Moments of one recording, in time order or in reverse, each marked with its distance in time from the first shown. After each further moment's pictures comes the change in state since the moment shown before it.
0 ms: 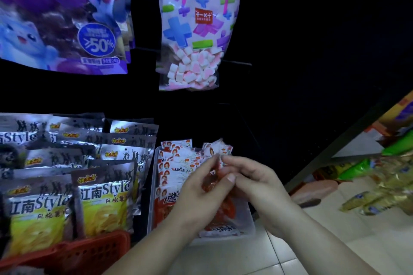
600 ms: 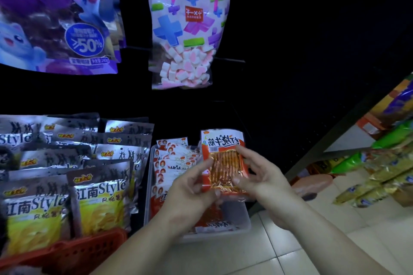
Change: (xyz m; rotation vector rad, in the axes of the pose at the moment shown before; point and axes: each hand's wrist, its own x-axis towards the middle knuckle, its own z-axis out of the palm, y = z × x) left_hand -0.002 -0.007 -0.006 -0.164 -0.062 -0.129; right_hand -0.001 0.008 -0.036 -0.076 0.006 -0.055
